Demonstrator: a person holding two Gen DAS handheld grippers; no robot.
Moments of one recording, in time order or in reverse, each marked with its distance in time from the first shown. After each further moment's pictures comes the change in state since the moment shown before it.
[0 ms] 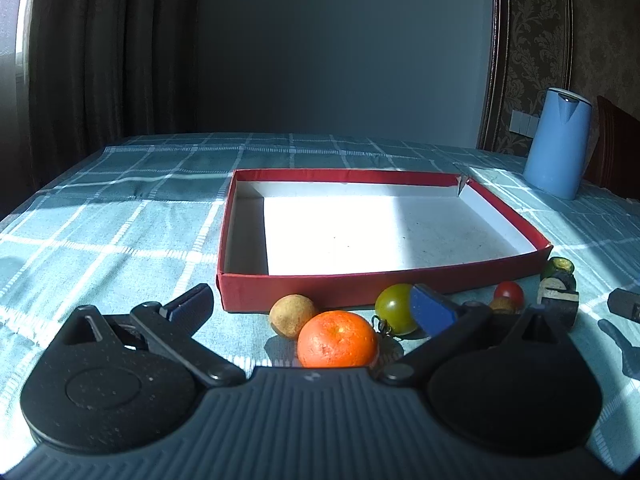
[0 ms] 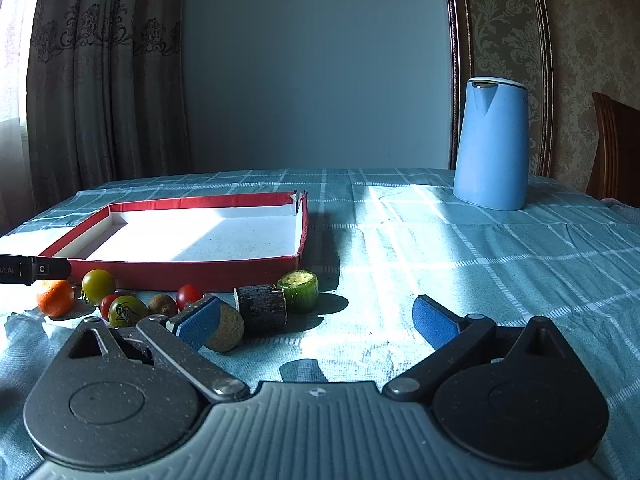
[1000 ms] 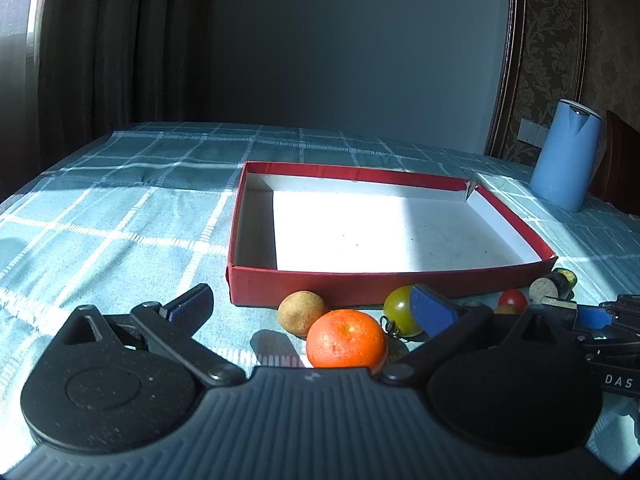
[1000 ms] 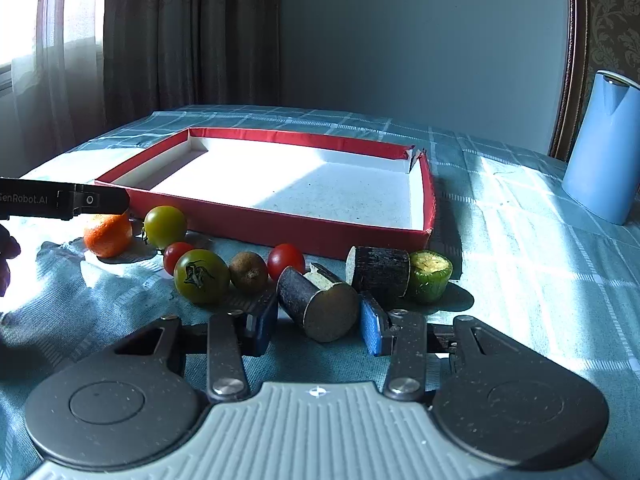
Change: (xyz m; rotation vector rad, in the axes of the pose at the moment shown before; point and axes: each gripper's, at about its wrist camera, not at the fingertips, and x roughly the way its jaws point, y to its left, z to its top) left arm 0.002 0.008 0.001 -0.060 0.014 0.011; right arm 0.052 0.053 0.005 -0.193 0.174 0.221
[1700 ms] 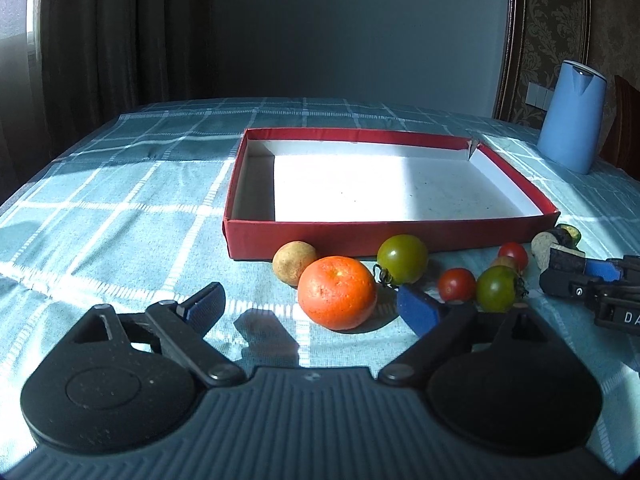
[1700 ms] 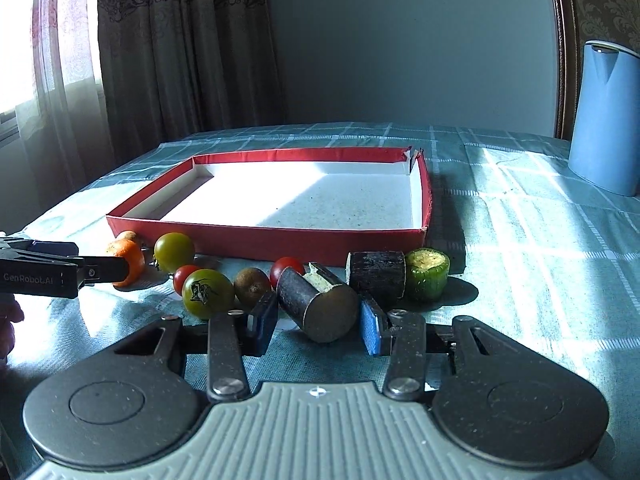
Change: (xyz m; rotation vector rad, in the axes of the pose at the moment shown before) left arm -0.005 -0.020 -0.014 0.046 0.113 0.052; right arm -0.008 -0.019 -0.003 0.112 -0.043 0.073
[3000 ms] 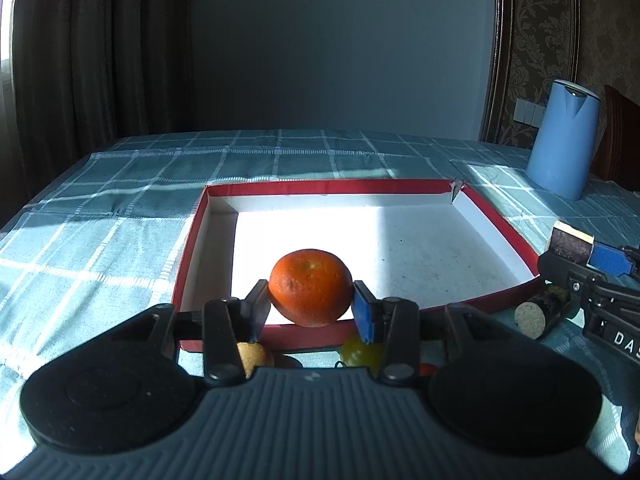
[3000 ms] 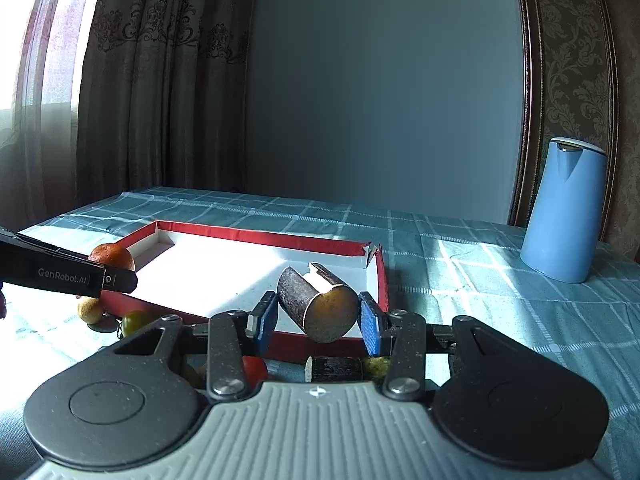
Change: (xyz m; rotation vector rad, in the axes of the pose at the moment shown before) left arm 0.023 -0.023 0.052 0.021 -0.065 -0.024; right arm -0.007 0.019 0.035 -0.101 -0.212 -0.182
